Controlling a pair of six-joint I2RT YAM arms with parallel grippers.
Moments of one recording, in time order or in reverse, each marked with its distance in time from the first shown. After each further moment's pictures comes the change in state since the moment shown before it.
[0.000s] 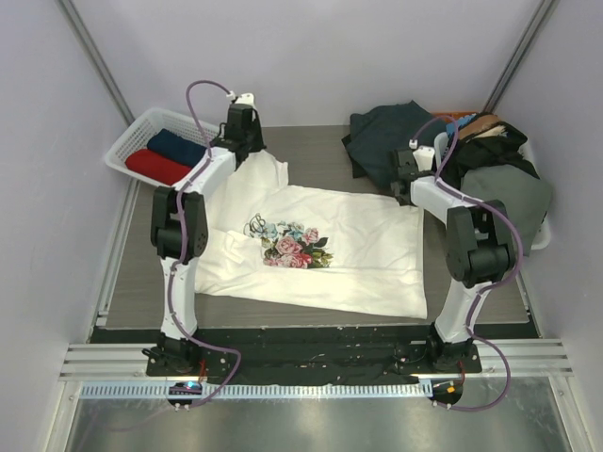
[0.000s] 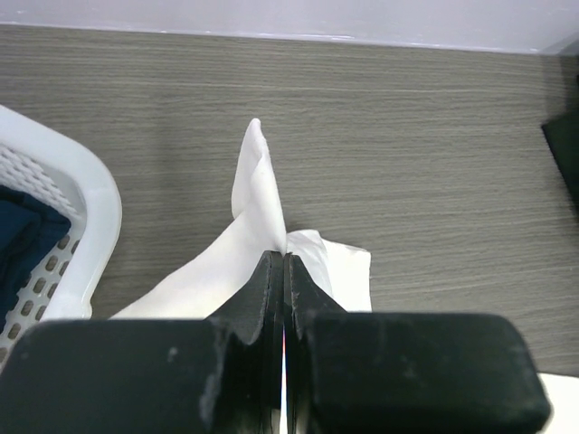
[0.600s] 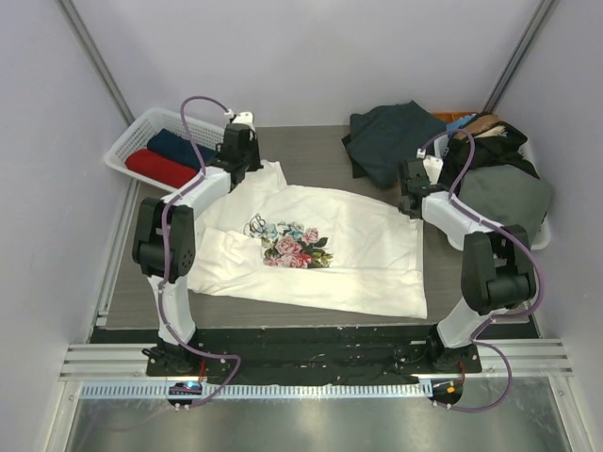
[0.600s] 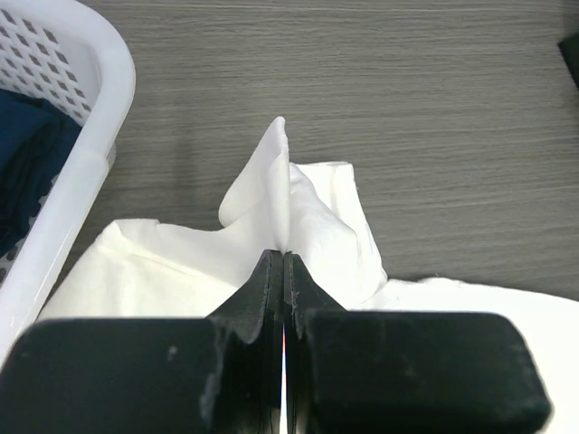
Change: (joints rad) left arm -0.027 -0.229 -0.380 0.132 -0.027 0.029; right arm 0.004 -0.209 -0.181 -0.005 -0.138 0.040
